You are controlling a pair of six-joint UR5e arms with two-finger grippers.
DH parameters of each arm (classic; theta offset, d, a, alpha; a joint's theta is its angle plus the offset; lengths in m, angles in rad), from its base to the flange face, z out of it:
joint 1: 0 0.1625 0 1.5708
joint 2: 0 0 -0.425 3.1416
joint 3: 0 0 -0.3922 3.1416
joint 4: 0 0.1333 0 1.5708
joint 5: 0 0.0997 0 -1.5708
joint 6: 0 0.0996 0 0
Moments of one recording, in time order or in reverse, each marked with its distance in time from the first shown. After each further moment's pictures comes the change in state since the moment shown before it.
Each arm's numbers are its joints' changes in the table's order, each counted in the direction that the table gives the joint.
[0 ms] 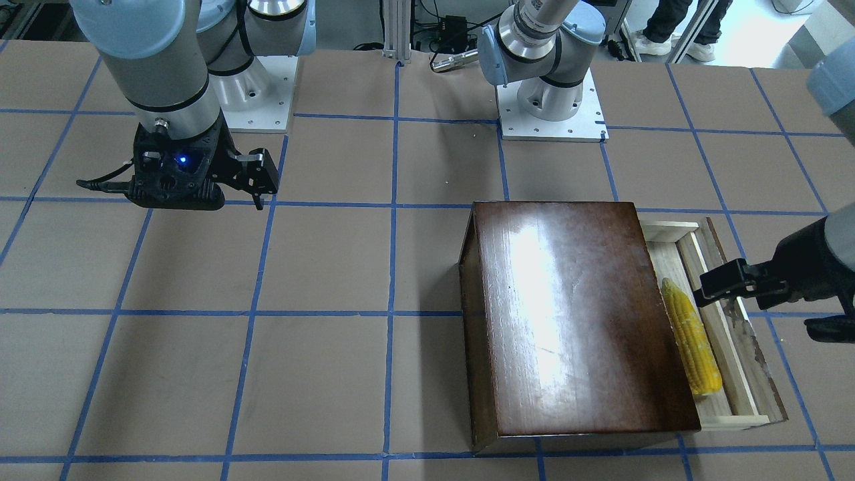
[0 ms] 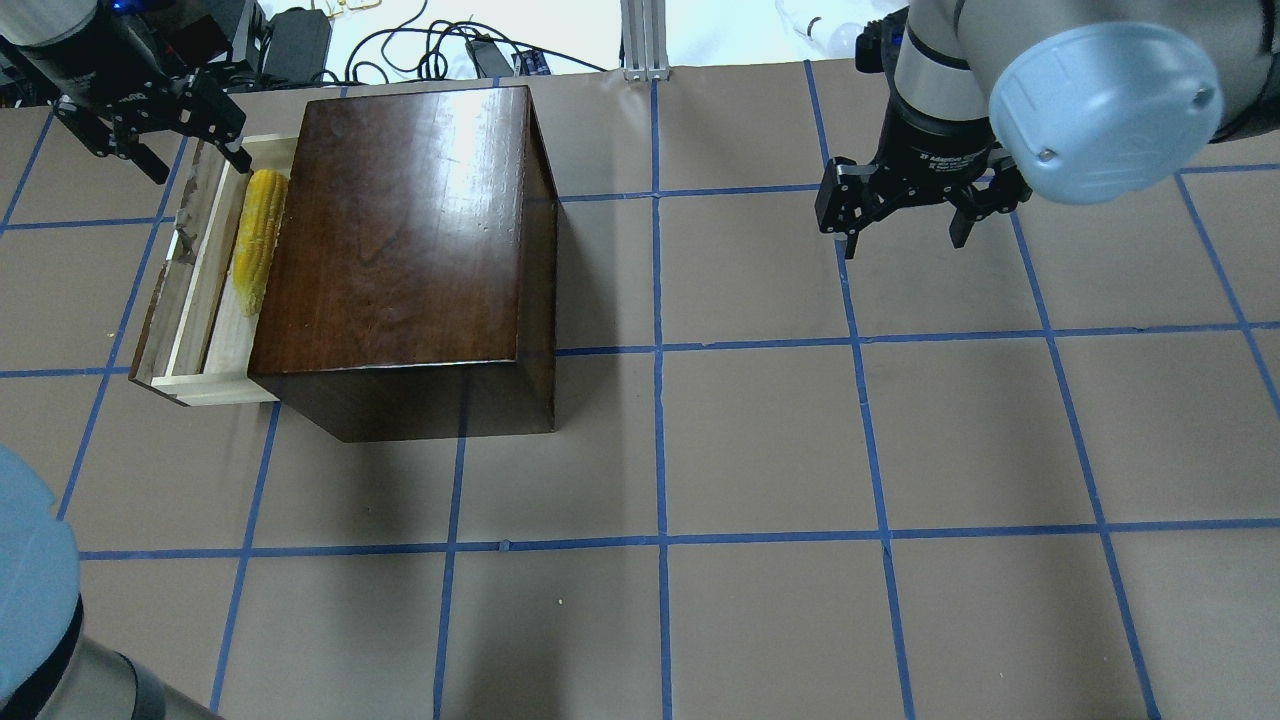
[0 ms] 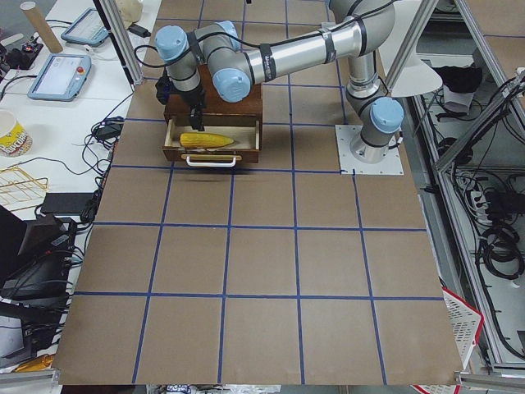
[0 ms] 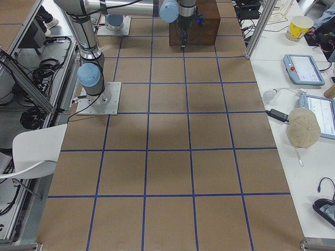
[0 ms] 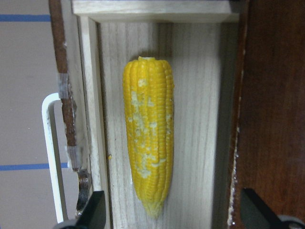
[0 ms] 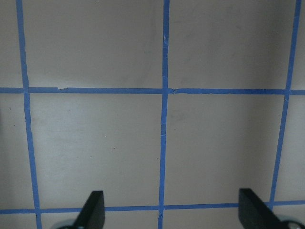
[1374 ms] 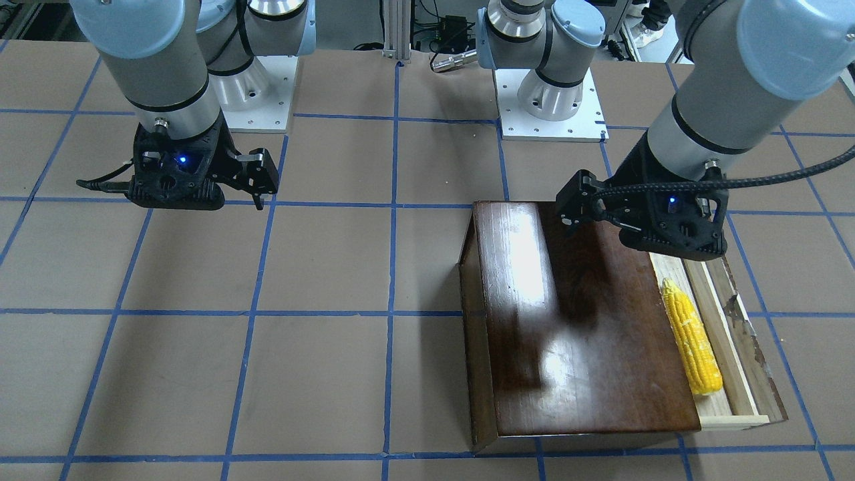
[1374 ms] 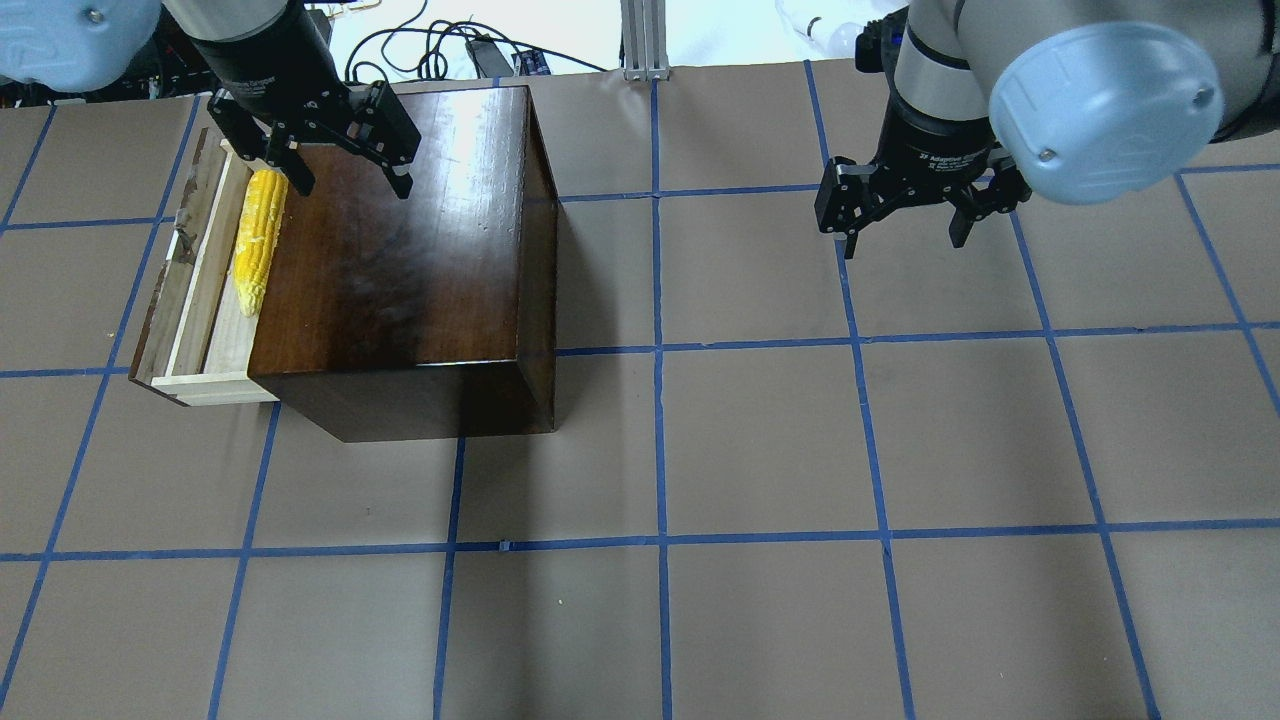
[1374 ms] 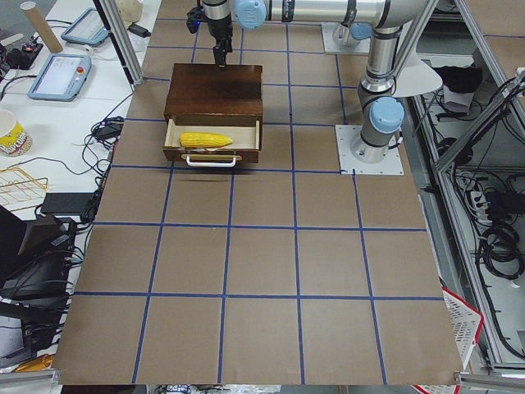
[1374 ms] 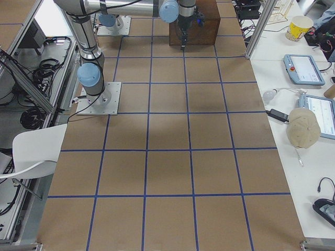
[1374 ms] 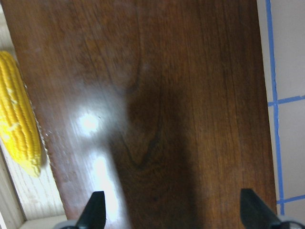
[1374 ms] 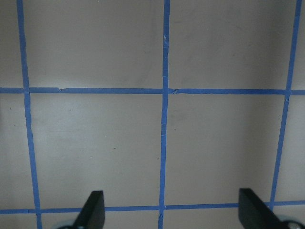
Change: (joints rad) left arm -0.288 0.178 0.153 -0.027 0.023 -0.188; right arm 0.000 0.000 0.000 -0.001 0.001 0.000
